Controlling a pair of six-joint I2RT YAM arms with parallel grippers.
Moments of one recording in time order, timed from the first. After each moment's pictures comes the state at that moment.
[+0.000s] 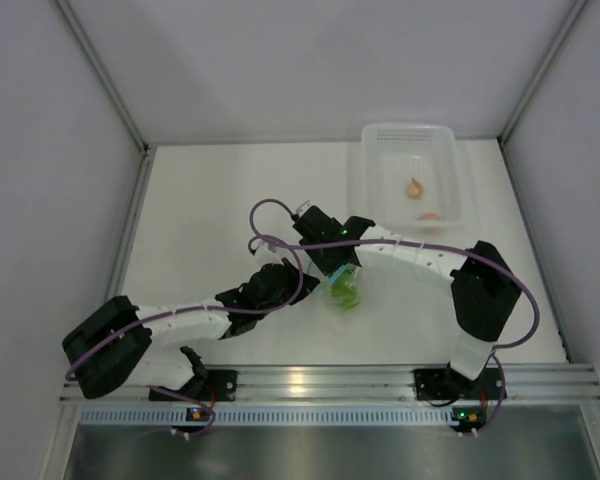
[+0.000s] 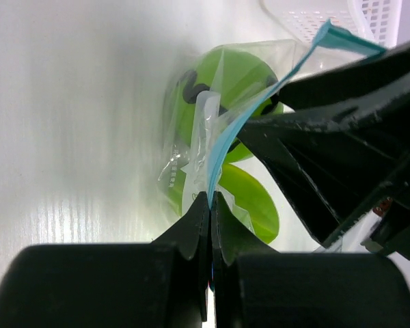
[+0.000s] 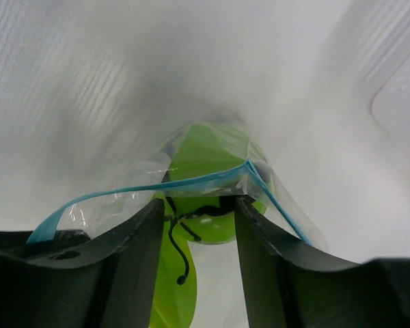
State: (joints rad) left arm -0.93 1.29 0.45 0.36 -0.24 -1.20; right arm 0.94 1.77 1.37 -0.69 0.37 0.15
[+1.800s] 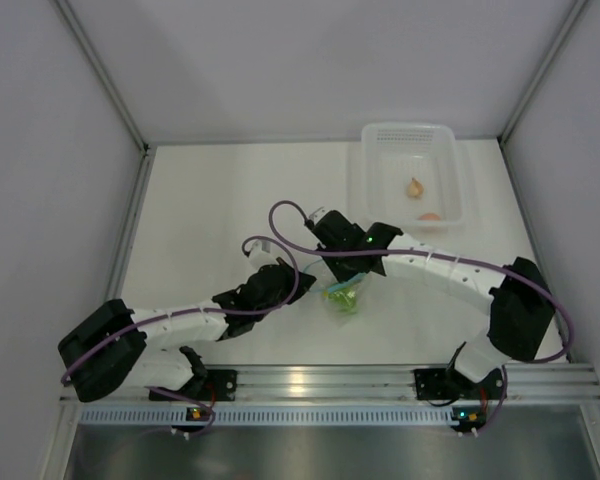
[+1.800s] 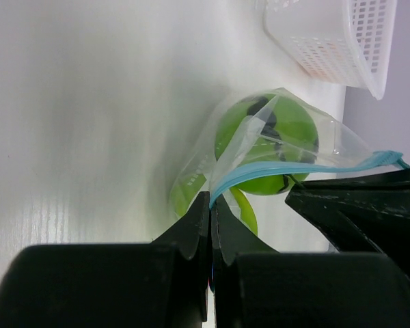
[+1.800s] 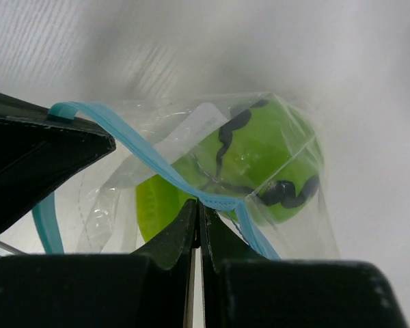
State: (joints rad) left arm -0.93 1.26 0.43 0.35 -0.31 -1.25; right arm 0.94 1.57 1.24 -0.73 0.23 0.21
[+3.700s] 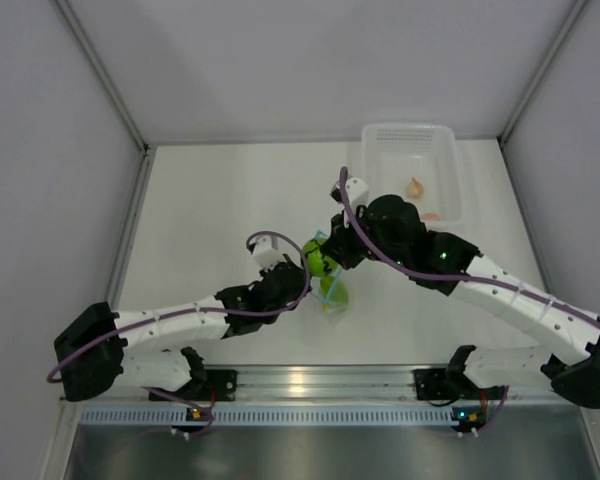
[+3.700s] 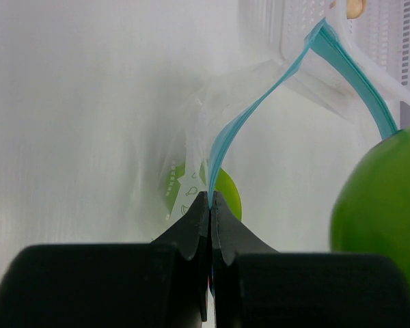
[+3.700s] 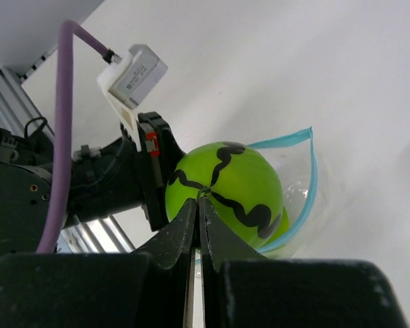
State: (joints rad) left arm -1.07 1.21 0.62 0.00 -0.60 -1.15; right arm 0.94 1.18 1.18 -0.46 -0.02 0.25
